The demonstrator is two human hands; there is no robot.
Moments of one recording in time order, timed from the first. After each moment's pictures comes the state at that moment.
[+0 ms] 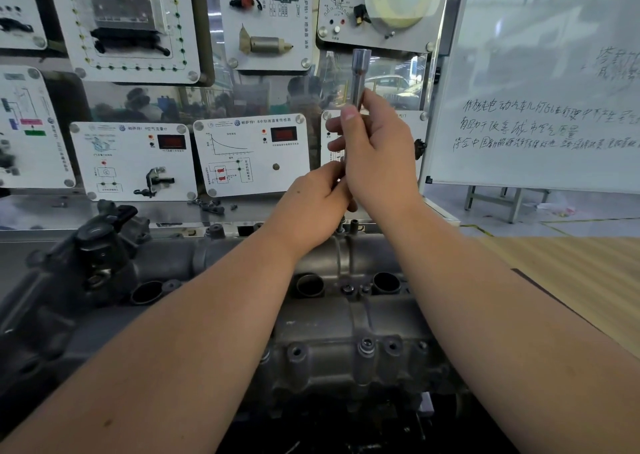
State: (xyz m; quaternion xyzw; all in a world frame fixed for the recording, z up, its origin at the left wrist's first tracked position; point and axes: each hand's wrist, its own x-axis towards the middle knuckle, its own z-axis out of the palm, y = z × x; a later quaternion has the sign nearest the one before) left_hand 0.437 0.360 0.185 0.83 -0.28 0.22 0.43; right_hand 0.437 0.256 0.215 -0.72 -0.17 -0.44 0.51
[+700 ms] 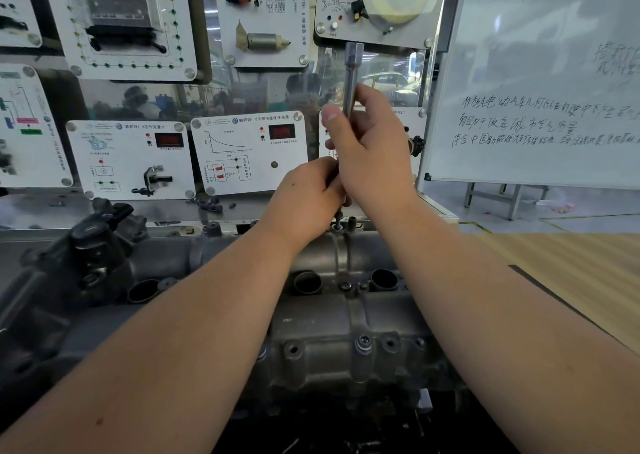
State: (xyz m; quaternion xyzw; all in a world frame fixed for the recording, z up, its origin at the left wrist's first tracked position) left_hand 0.437 0.361 0.188 0.84 -0.27 0.25 0.40; right_hand 0.431 0.257 0.215 -0.72 -0.17 -0.44 0.51
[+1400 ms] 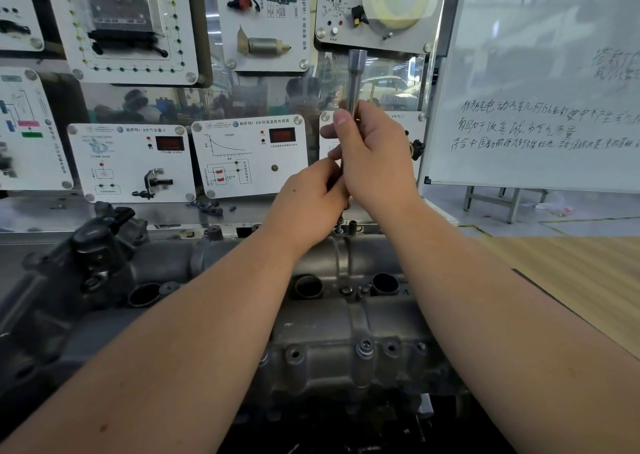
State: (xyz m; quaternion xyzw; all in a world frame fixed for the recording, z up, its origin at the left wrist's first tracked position) left_hand 0.440 0.359 0.185 0.83 -0.26 0.25 0.43; right_hand 0.431 0.254 0.219 -0.76 -0.16 -0.41 0.48
